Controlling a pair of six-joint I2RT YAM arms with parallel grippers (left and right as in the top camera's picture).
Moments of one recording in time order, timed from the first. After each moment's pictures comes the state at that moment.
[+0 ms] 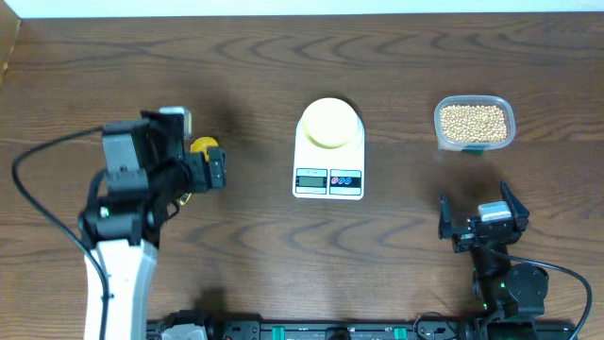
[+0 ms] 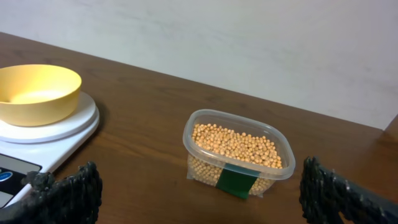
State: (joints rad) left arm 0.08 1.09 1.03 -0.81 0.22 -0.01; right arm 0.03 0.01 0.01 -0.06 -0.09 -0.20
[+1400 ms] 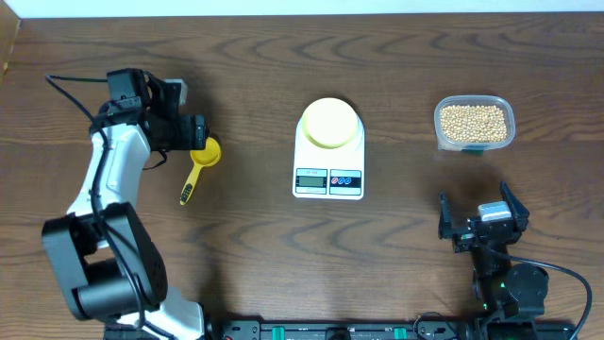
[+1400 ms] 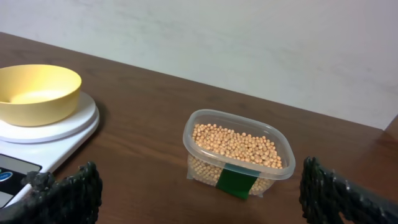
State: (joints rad) left arm 0.22 1.76 1.23 -0.62 0.25 0.23; right arm 0.03 0.01 0.01 -0.06 -0.09 -0.20
